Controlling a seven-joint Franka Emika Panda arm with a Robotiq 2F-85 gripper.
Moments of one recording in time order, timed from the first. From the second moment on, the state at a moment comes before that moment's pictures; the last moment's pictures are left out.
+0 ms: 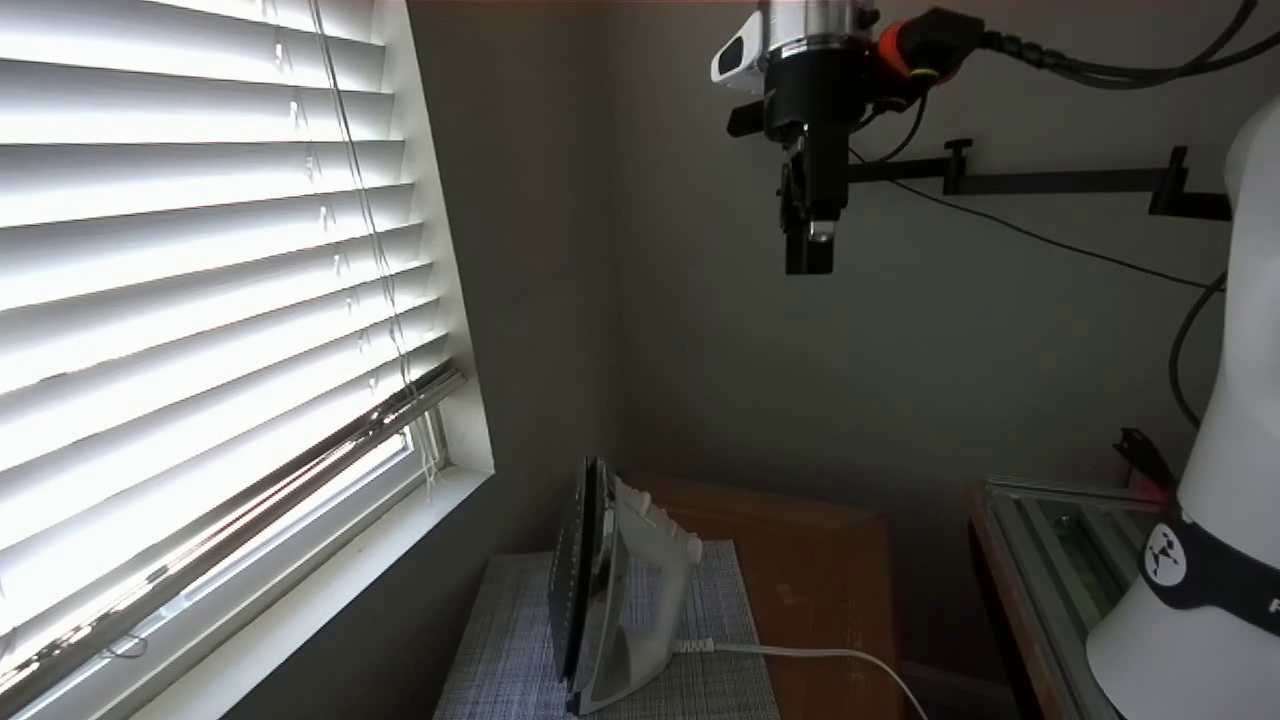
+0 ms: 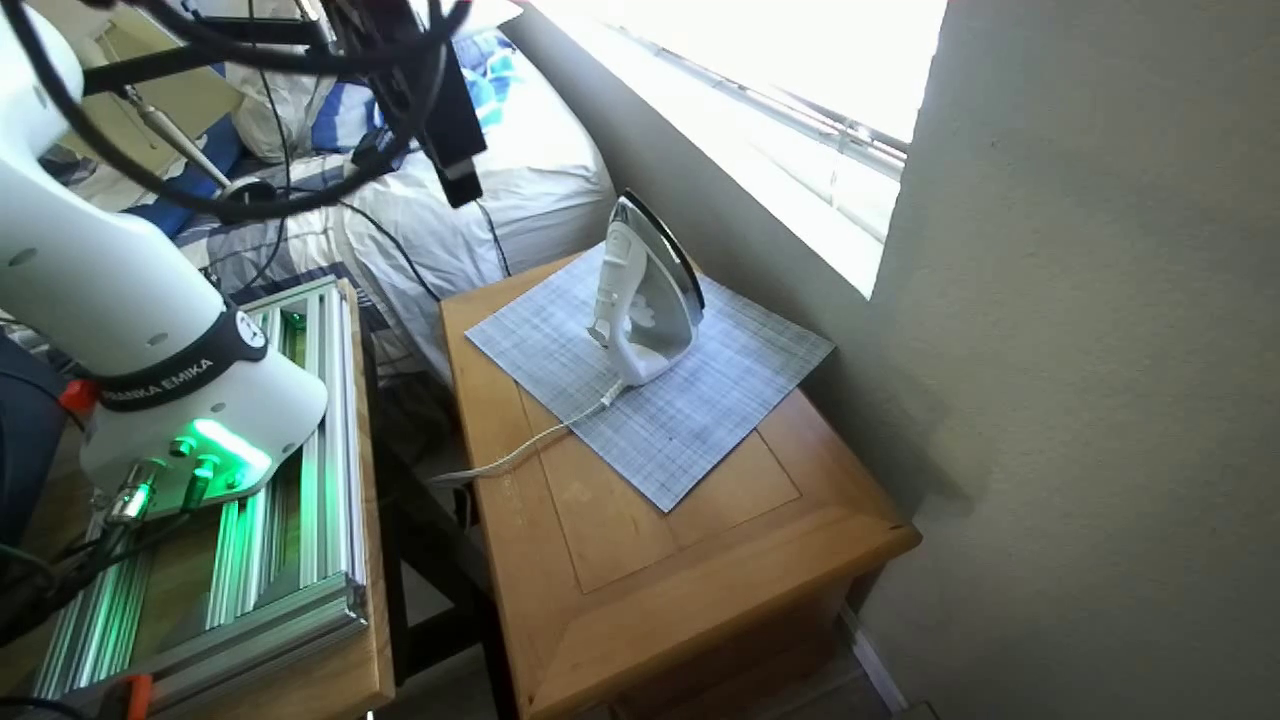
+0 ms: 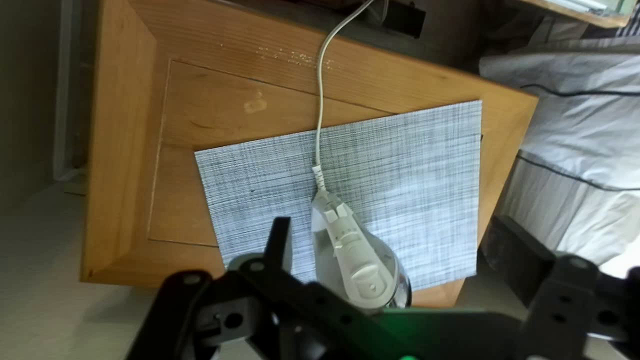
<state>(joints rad) -0.12 -0.70 -0.41 -2.70 -0.09 1.92 -0.59</state>
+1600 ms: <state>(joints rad) 0.09 -0.15 -0.35 -2.77 0.25 2.64 -0.77</state>
